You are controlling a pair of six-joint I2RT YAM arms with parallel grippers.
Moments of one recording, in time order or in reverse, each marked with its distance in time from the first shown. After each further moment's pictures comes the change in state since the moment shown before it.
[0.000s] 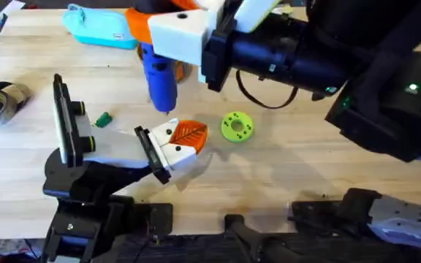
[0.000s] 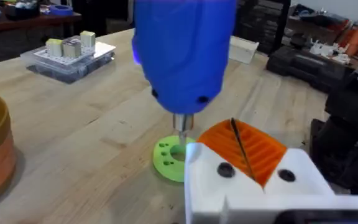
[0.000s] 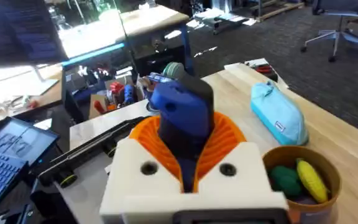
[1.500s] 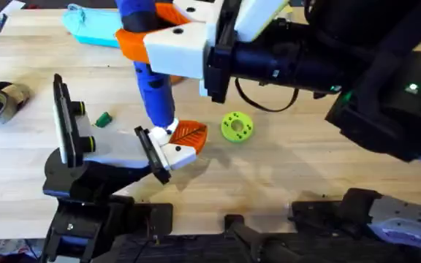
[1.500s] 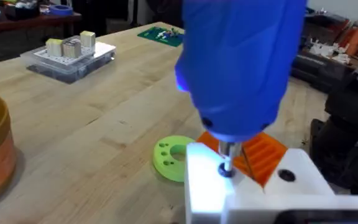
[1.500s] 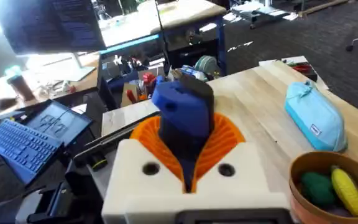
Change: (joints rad) left arm 0.000 0.000 0.000 0.000 0.000 0.000; right arm -0.001 0.000 0.000 -0.003 -0.146 0.011
